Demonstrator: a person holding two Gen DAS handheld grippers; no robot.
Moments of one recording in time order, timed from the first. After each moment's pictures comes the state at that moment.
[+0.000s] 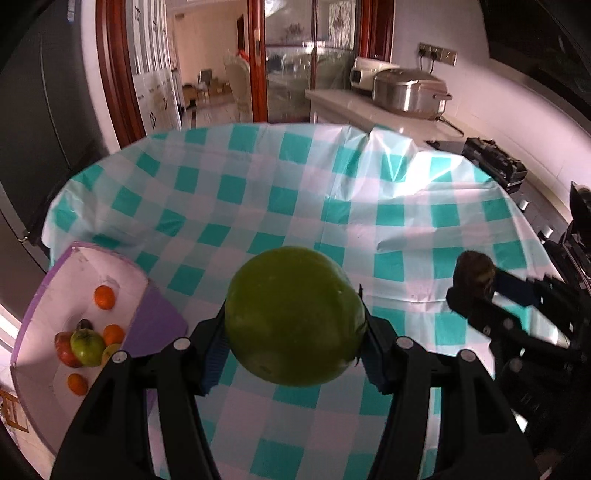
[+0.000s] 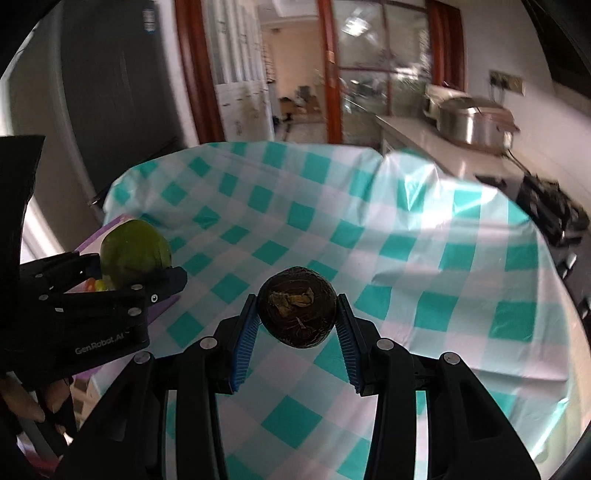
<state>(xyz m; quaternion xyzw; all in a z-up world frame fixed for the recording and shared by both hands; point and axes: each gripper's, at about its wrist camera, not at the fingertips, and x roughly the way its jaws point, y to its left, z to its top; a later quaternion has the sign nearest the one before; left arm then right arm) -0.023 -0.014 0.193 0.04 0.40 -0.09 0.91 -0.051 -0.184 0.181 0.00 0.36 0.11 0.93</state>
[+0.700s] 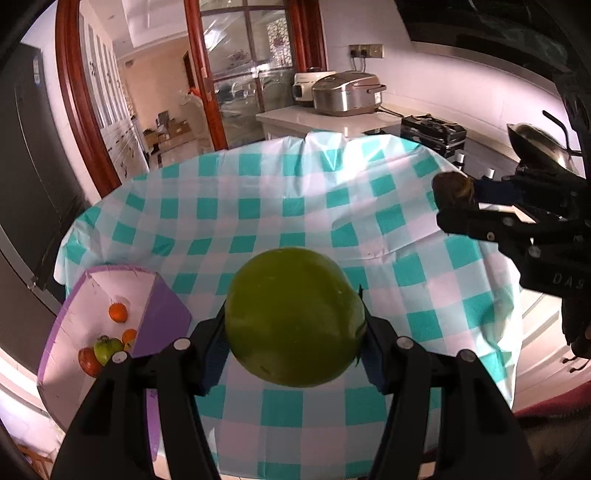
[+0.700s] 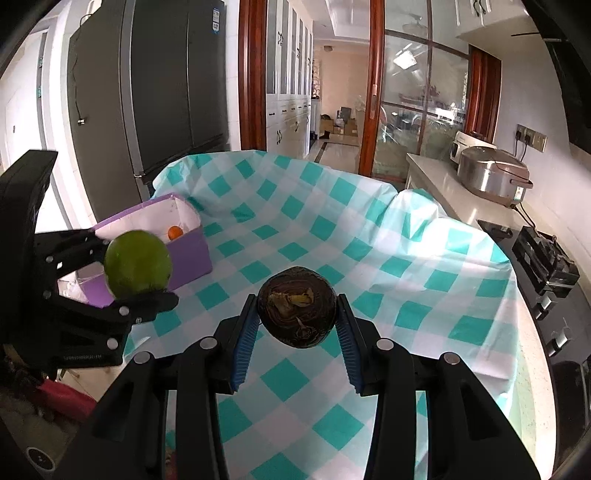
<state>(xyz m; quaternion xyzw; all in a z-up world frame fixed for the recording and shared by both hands) -0.141 -0.020 0.217 0.13 0.35 -0.17 0.91 -0.147 -0.198 0.228 -0.07 0.31 0.17 0.93</state>
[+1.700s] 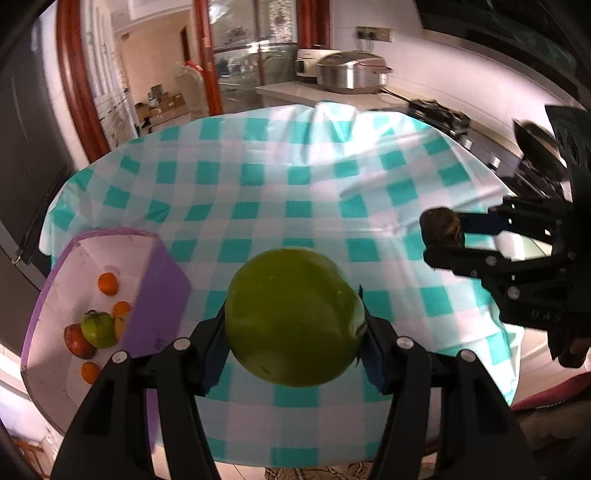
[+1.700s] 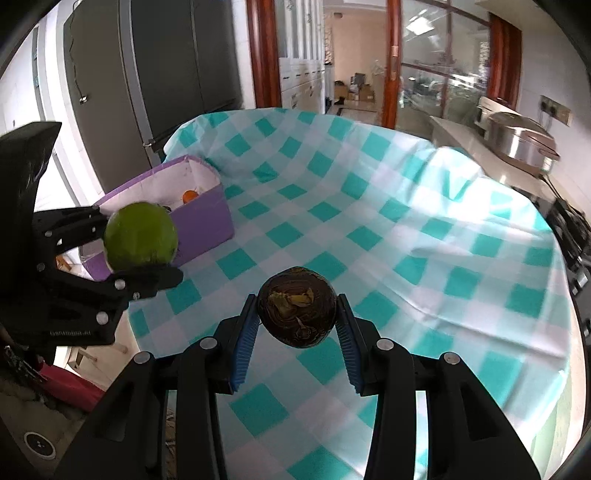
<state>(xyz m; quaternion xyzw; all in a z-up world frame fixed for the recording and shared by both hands) -0.112 0.030 0.183 0.10 0.40 -0.18 0.89 -0.115 -0.140 0.178 -0.07 0.39 0.20 0.90</state>
